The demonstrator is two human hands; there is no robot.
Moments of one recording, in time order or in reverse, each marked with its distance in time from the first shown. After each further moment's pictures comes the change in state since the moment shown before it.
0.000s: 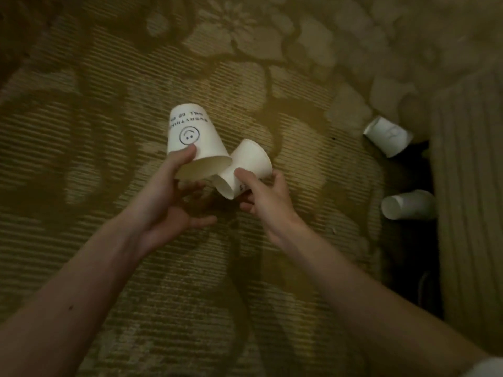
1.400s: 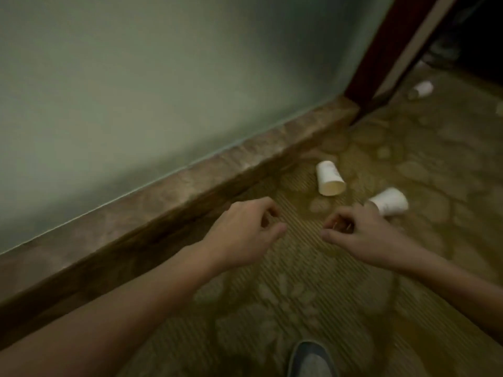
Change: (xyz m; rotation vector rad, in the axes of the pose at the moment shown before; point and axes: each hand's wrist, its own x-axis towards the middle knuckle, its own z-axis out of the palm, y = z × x) left_hand -0.306 -0.044 -0.169 1.137 0.647 0.648; right_hand -0.229 -0.033 0.153 -1.392 -0.531 -0.856
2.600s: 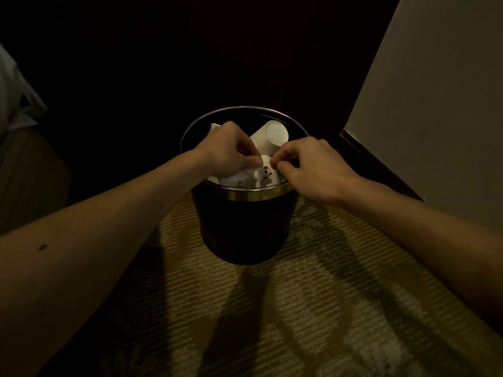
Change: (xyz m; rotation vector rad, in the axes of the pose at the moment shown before) left_hand -1.005 -0.215 -0.051 -0.020 1.393 -1.415; right_hand -0.581 -0.684 0.530 -0.214 -0.770 -1.929
